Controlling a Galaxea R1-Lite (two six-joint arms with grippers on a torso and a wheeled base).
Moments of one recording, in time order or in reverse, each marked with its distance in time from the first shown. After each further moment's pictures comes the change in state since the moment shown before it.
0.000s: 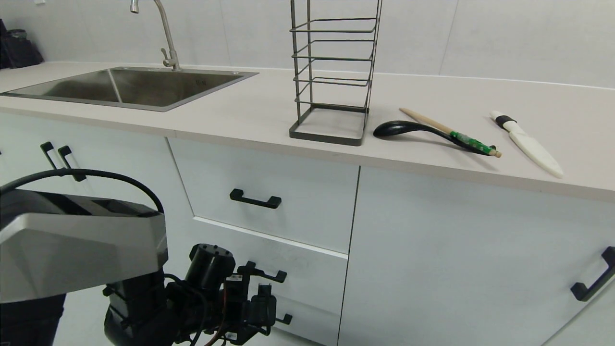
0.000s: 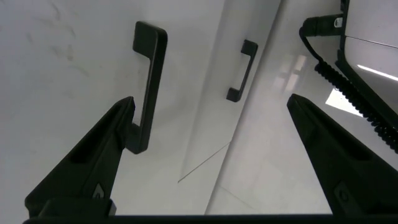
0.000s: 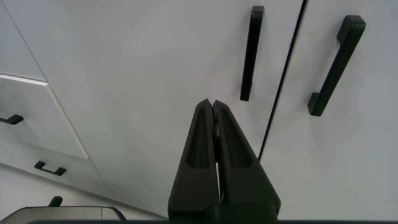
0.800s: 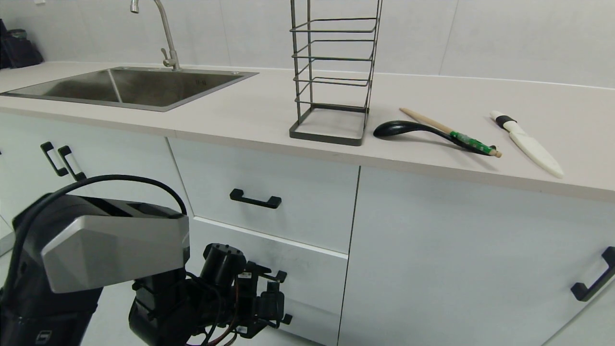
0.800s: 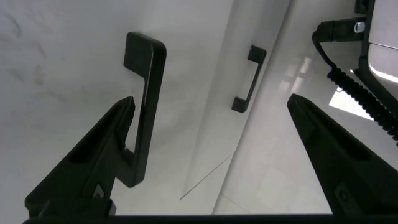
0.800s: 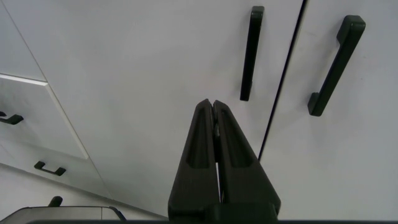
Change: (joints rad) left arm 0.000 0.110 -0.098 -0.020 -0.003 0.007; right arm 0.000 0.000 0.000 0.000 0.000 0.000
